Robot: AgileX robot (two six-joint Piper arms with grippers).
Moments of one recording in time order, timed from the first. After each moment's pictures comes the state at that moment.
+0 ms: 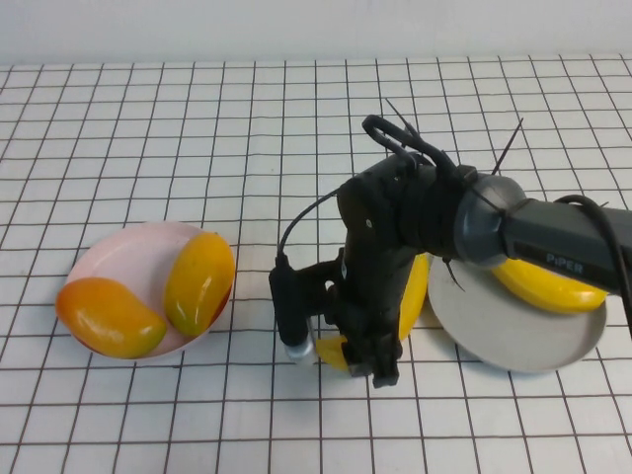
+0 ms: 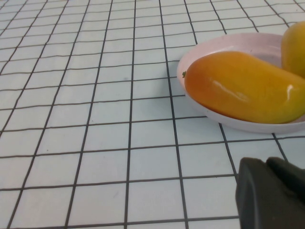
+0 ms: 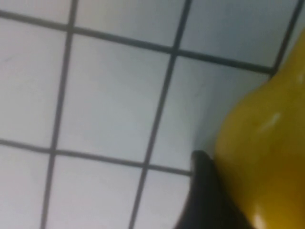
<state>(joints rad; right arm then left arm) 0.74 2.08 -1.60 0.04 1.05 -1.05 -0.07 -0.01 0.02 0.10 0.38 -0.02</state>
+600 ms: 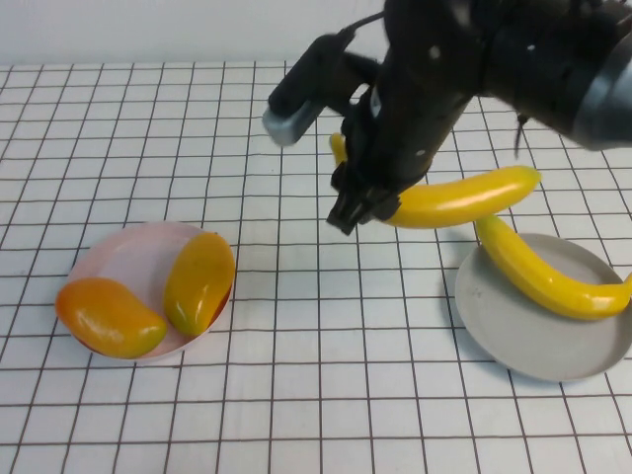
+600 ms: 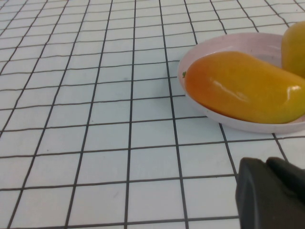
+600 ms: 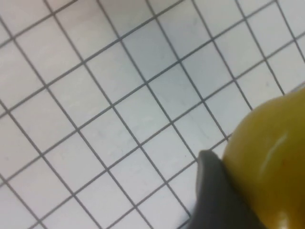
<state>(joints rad) 0.71 1.90 -1.90 -0.13 1.23 -0.26 -0.07 -0.01 0.02 0.10 0.38 -0.02</state>
